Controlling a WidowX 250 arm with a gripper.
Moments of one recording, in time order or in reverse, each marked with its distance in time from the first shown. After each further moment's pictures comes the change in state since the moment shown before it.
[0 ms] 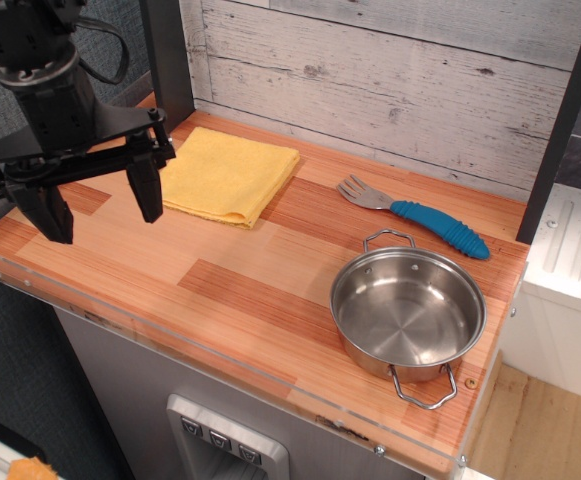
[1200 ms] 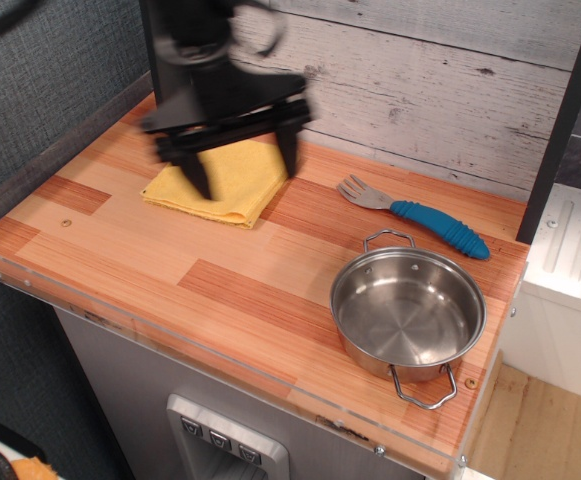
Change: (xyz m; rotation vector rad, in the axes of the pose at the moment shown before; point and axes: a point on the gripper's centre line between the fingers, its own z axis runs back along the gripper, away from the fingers) arm 0.014 -0.105 -0.011 -0.120 -0.099 -0.026
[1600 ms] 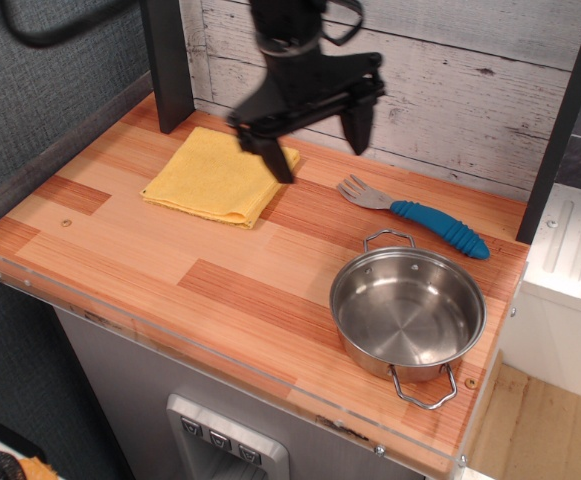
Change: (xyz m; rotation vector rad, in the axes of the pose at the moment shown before) arm 0.015 -0.044 -0.024 -0.049 -0.045 0.123
